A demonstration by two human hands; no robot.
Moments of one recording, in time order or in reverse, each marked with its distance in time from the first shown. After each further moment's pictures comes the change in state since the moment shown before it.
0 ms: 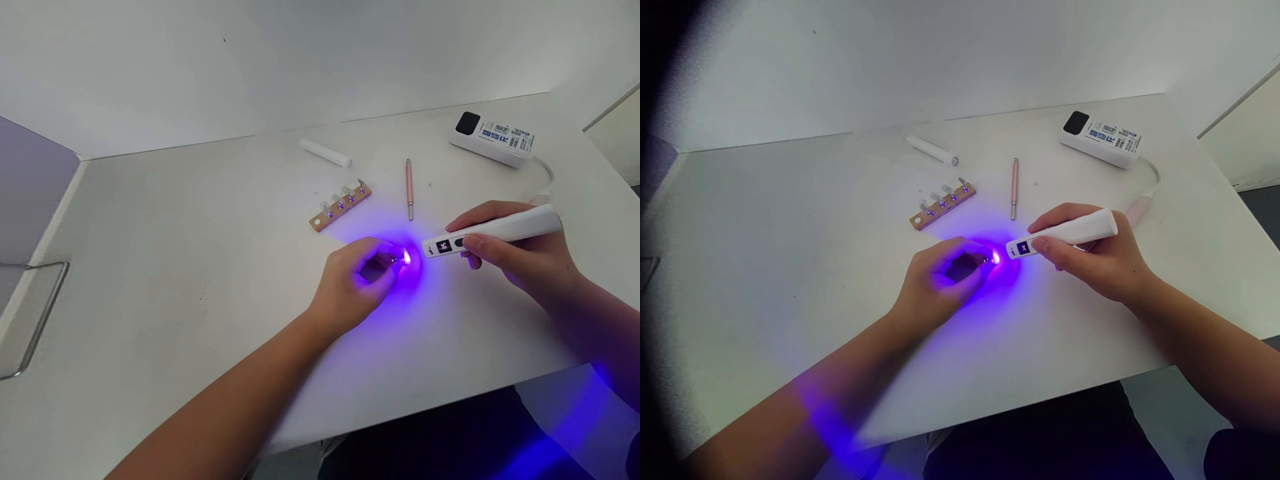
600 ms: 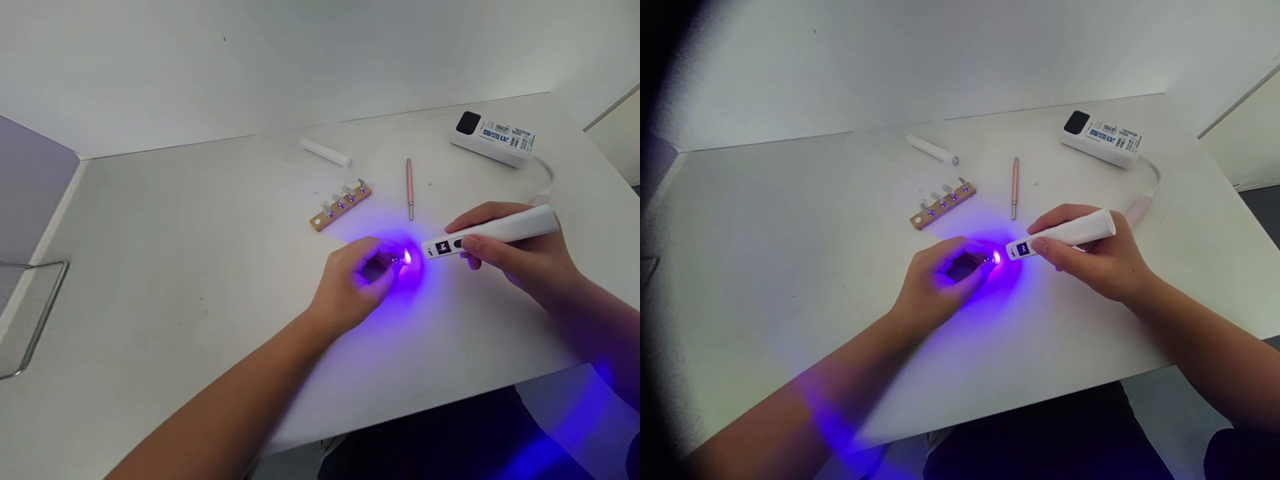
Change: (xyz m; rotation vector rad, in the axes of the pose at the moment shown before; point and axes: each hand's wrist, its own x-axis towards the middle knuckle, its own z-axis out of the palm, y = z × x) left_hand 0.000 0.000 0.000 0.004 -0.012 -0.010; right_hand 0.001 -0.003 0.001 -0.023 -0.003 0.031
